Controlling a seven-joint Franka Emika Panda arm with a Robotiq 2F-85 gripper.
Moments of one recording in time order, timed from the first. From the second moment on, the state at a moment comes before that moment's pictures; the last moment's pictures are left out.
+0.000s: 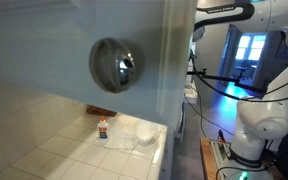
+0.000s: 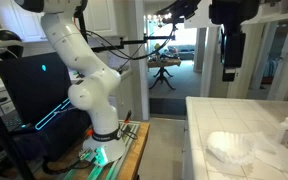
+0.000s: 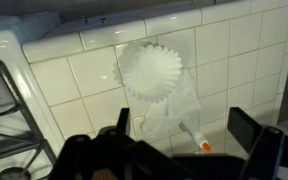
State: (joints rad) arm -0.04 -0.50 -0.26 -2.21 0.15 1.79 -0.10
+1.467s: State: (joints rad) arm 0.09 -0.09 -0.12 -2.21 0.37 2.56 -0.47
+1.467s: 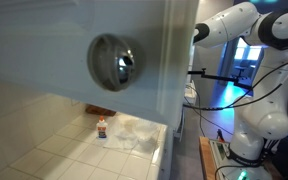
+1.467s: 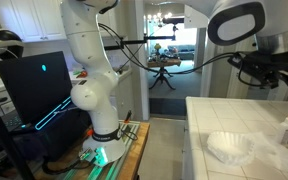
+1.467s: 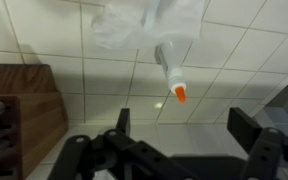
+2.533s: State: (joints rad) arm 0.09 0.14 -0.03 -2.20 0.63 2.72 -0.90
